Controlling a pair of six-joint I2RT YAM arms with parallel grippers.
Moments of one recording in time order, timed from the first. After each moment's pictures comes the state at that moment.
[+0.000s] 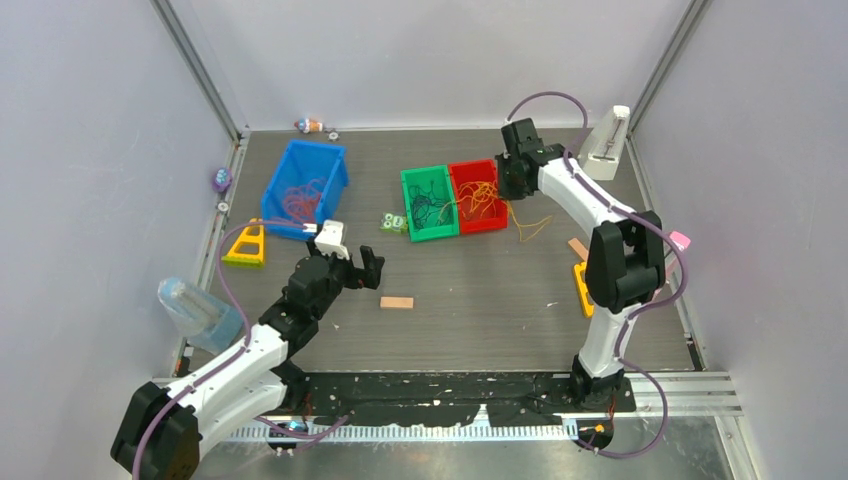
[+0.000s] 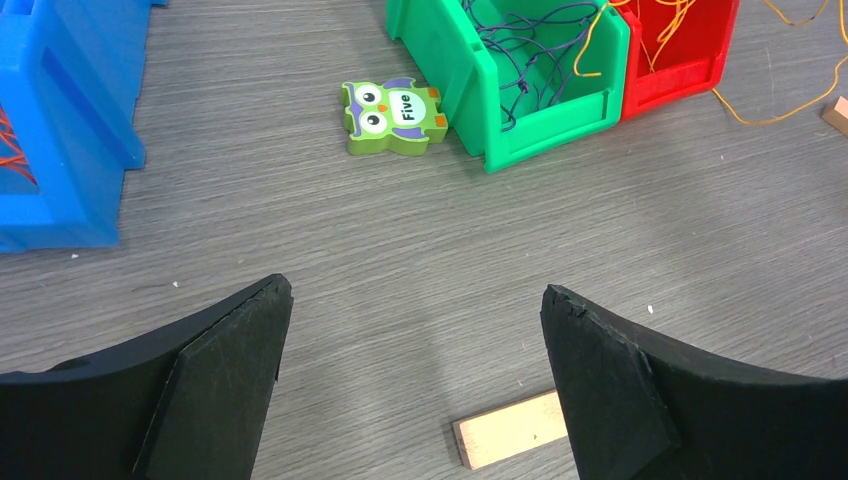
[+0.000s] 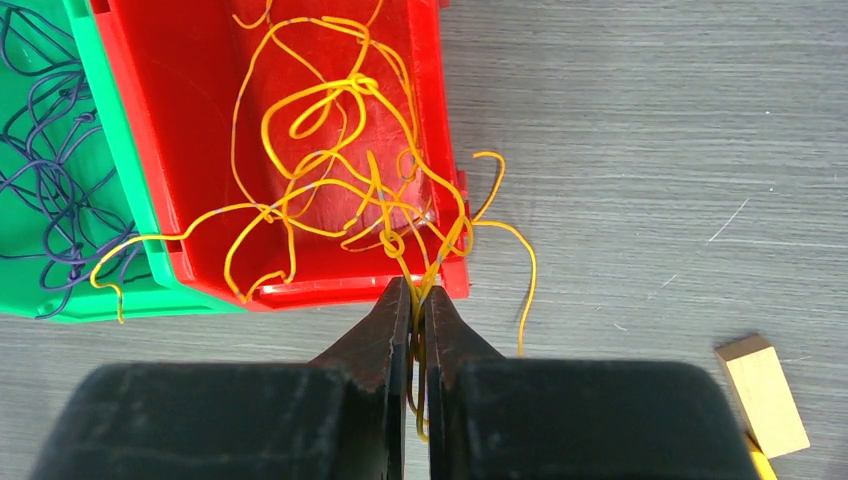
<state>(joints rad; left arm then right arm) -0.55 0.85 0.31 0.27 -0.16 -0.26 0.31 1.87 1.57 -0.66 0.08 0.28</state>
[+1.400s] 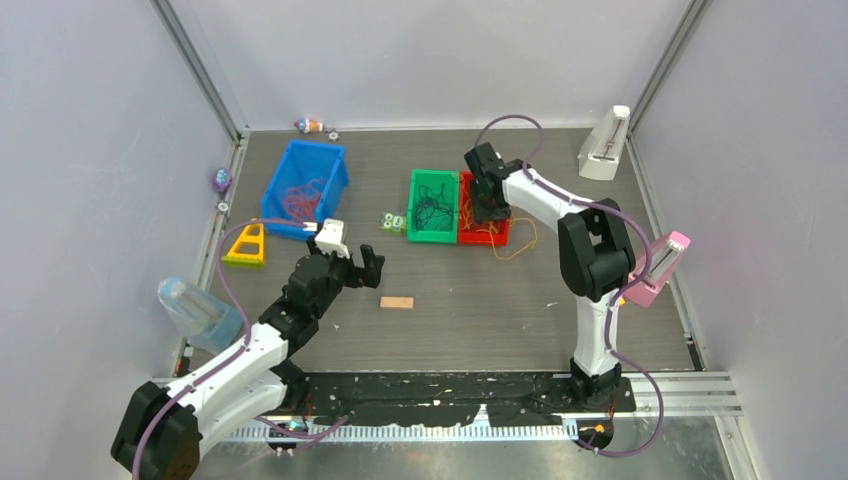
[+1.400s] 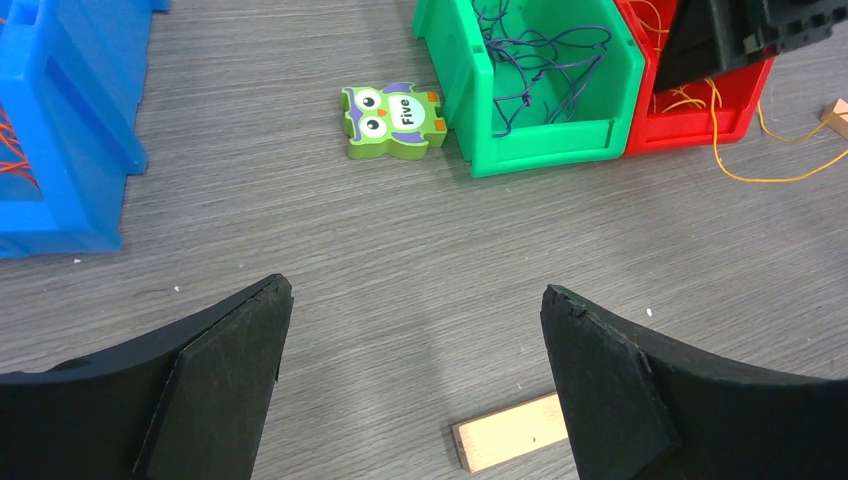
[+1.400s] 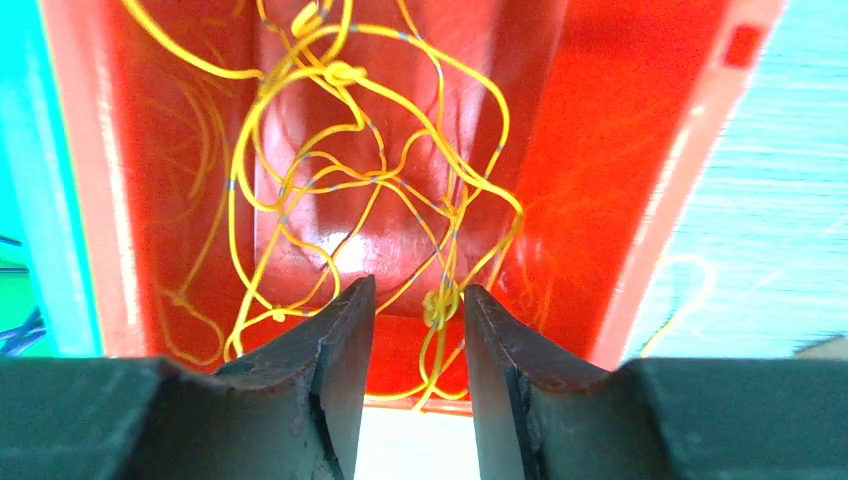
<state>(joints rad) -0.55 0.85 0.32 0.26 -0.16 -0.26 0.45 2.03 1.54 -0.67 0.21 0.30</state>
